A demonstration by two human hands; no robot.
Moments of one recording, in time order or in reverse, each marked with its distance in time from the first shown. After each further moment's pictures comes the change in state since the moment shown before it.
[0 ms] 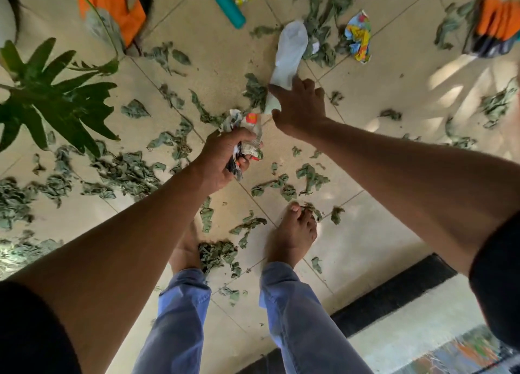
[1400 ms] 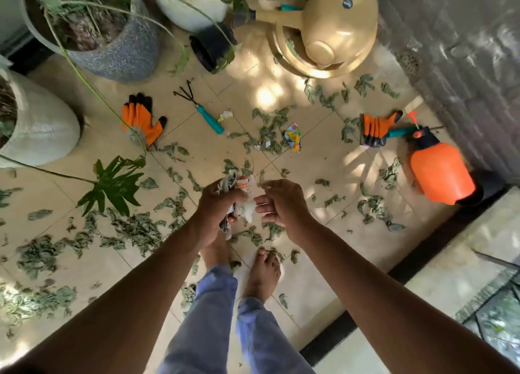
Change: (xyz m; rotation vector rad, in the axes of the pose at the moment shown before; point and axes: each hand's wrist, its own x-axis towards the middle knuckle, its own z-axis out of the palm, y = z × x) left_hand -0.174 0.070 0.106 0.297 0.062 0.224; right_hand -0.181 -0.004 -0.188 1.555 -0.140 0.589
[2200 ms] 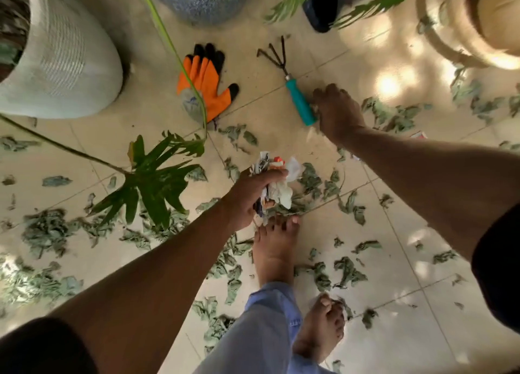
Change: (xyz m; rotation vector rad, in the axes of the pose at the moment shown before) left_hand 0.230 -0.123 -0.128 -0.265 -0.091 -0.169; right_hand 0.334 -0.060 0.144 -1.611 0.167 -0.972
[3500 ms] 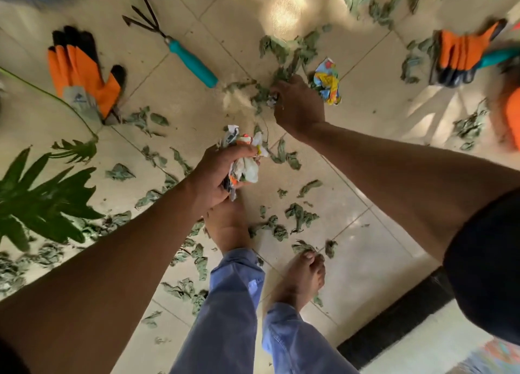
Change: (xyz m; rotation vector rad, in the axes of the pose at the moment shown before) left_hand -0.035 0.037 0.119 0.190 -0.019 -0.083; right_hand -0.124 0.071 0.022 0.307 -0.016 0.352
